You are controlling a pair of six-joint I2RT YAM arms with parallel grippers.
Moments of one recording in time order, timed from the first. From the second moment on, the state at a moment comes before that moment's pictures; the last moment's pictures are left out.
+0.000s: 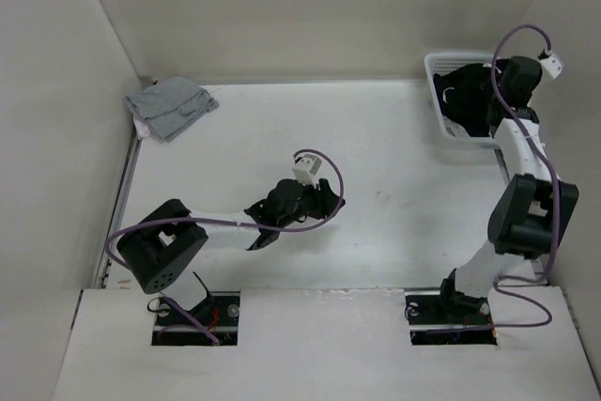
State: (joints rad) left arm -0.88 1.55 0.57 0.68 -0.01 -0.62; right arm -0.28 1.75 1.43 -0.02 0.22 0.61
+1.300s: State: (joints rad) left arm -0.80 1.33 0.58 0.28 -0.29 -0.58; right arm 0.60 1.13 0.54 -0.12 0.34 0.82
